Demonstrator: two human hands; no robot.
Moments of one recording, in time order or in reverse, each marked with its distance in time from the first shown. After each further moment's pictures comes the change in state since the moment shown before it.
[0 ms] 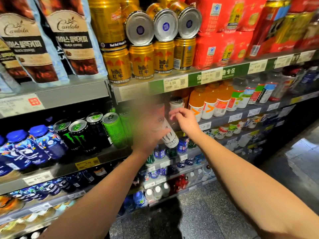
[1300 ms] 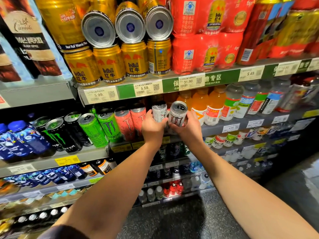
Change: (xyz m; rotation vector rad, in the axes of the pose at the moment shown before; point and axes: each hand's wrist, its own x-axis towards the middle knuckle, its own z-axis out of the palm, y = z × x) left_hand 0.041 0.015 0.135 0.109 0.201 -0.389; right_hand 0.019 0.050 -0.077 -0.175 0.050 -0.111
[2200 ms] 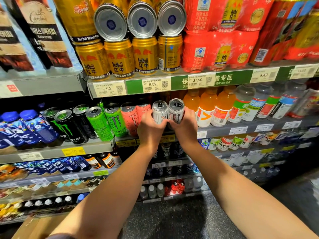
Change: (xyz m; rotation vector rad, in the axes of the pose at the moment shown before) left_hand -0.008 -0.009 -0.030 0.233 0.096 0.100; right_hand 0.006 0.000 0.042 -0.086 0.106 -0.068
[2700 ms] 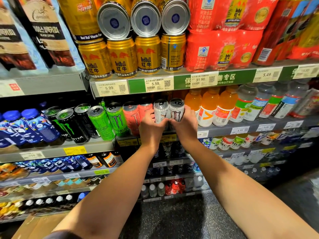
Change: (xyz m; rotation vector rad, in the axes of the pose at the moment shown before) left_hand -0.001 -0.004 -0.001 -0.192 -0.007 -0.070; right_hand 0.006 0.000 0.011 -0.091 -0.021 0.063
